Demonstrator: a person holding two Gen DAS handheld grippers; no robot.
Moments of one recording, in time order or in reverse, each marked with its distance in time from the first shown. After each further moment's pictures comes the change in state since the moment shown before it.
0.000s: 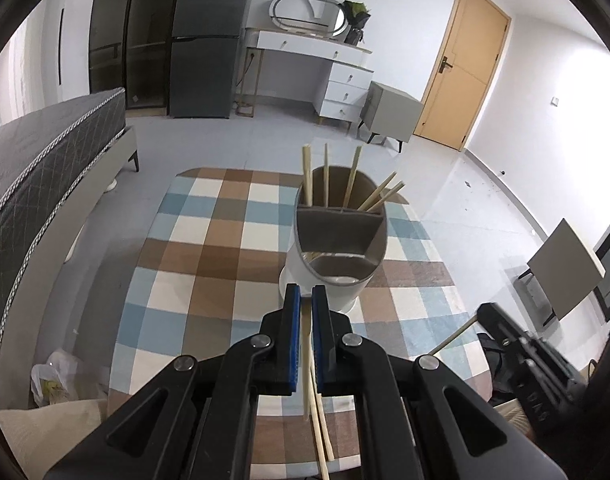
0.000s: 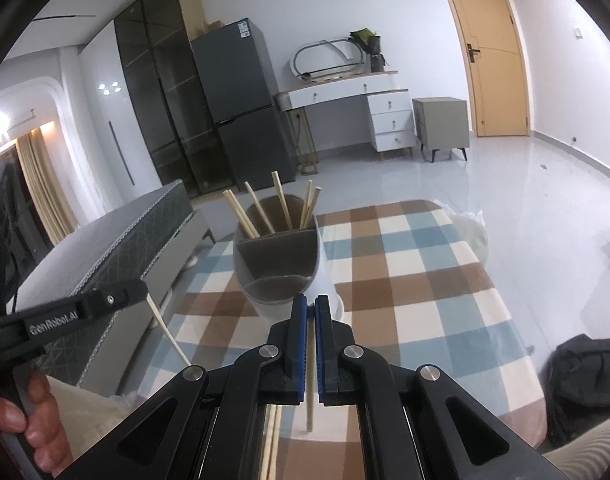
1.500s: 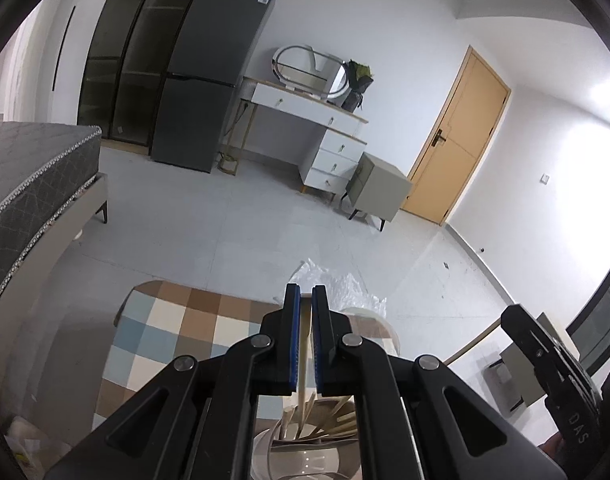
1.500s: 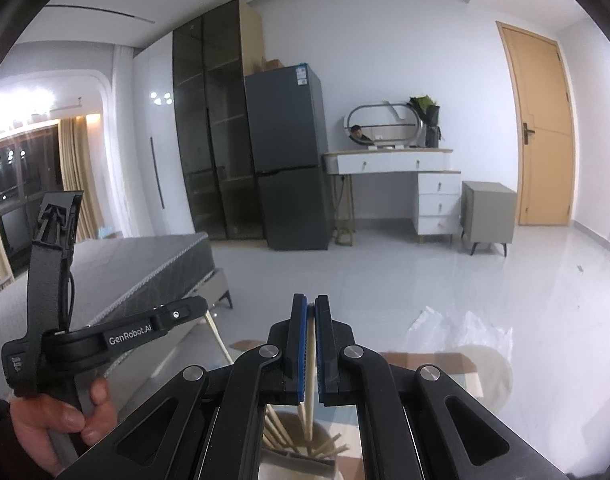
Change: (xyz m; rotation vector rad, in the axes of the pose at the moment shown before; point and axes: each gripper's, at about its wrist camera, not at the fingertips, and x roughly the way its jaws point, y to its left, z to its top) left arm 0.061 0.027 0.151 -0.126 -0.189 -0.116; right arm 0.064 0.046 0.179 -0.208 -0.180 0.103
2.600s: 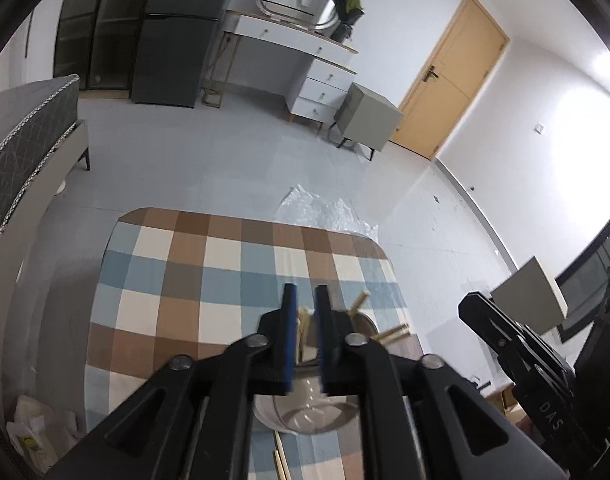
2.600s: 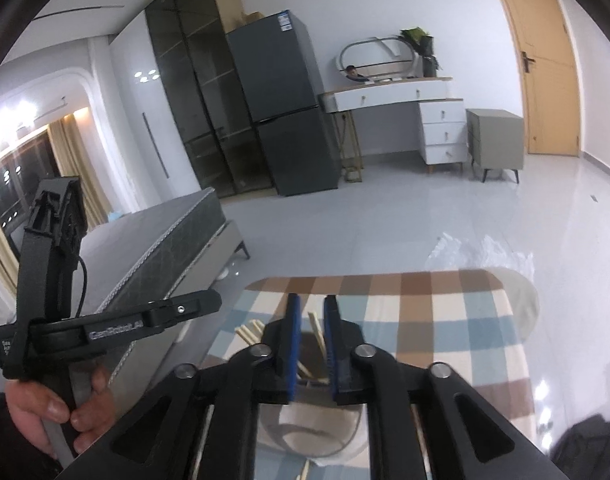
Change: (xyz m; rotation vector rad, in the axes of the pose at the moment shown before) left arm 0.001 -0.007 -0.023 0.032 0.268 -0.049; right arm 0.001 -0.018 -0.048 0.153 0.200 0.056
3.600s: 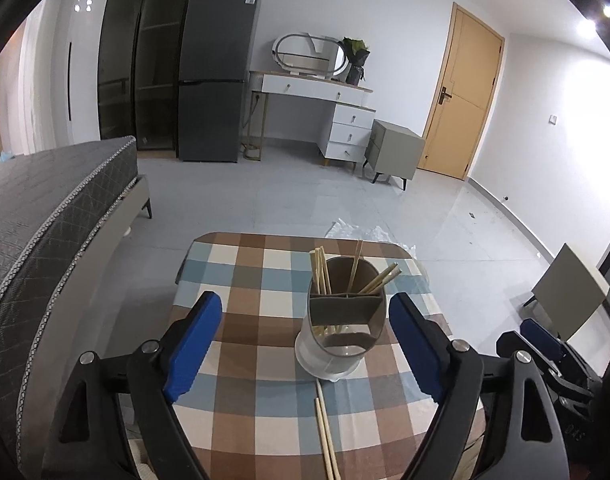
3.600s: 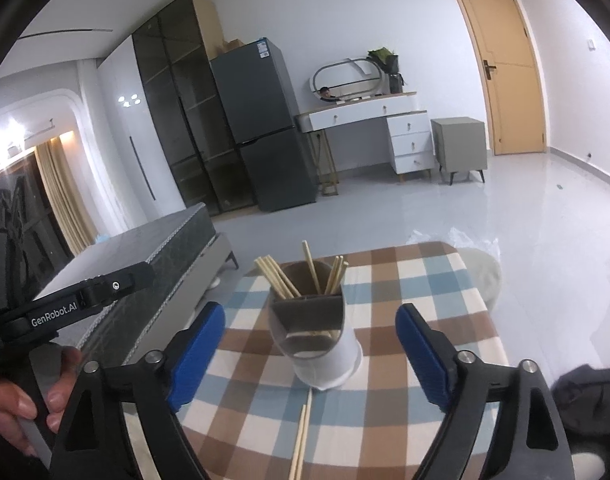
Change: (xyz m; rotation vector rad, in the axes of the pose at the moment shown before) left arm -0.101 -0.031 -0.084 0.105 -0.205 0.225; right arm -0.105 0.016 -0.077 0.039 -0.088 -0.084
